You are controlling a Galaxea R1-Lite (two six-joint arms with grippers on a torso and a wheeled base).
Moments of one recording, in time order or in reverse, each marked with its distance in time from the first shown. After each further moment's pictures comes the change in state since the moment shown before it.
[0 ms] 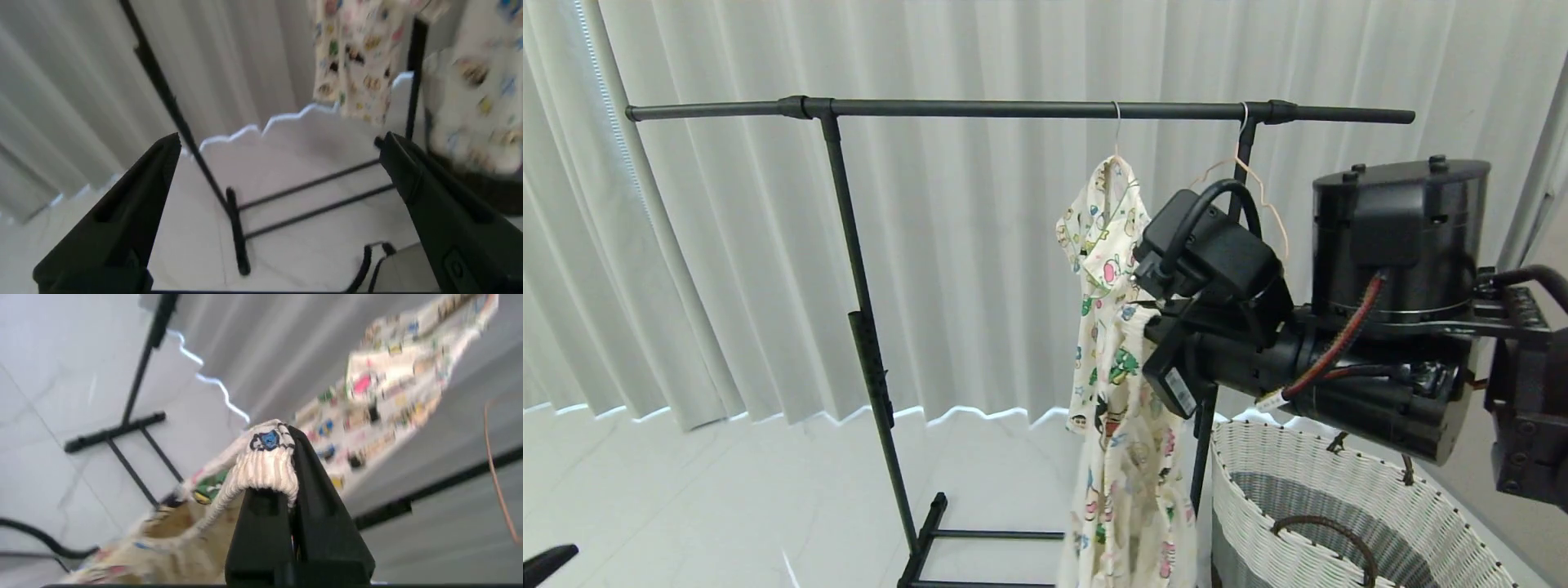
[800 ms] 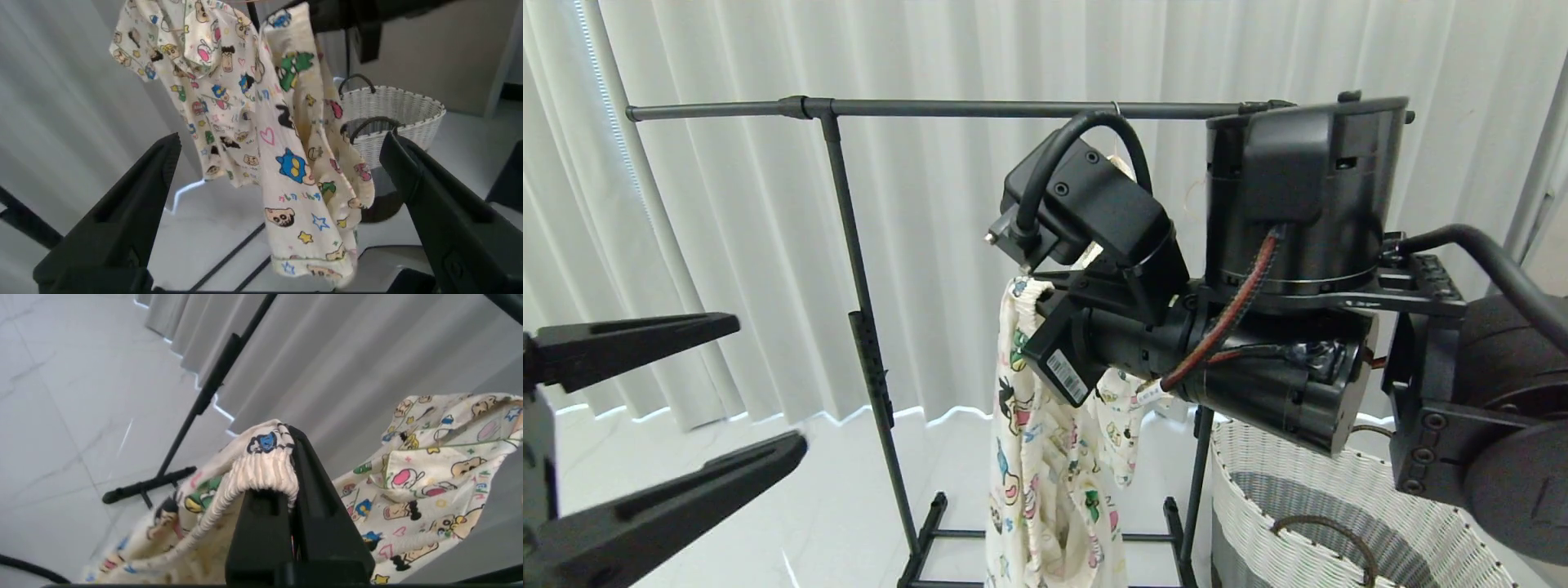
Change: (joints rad) left arm -0.237 0.542 -0.514 0.000 -0.181 -0.044; right arm 0.139 0.126 -0.228 0.002 -0.002 0.000
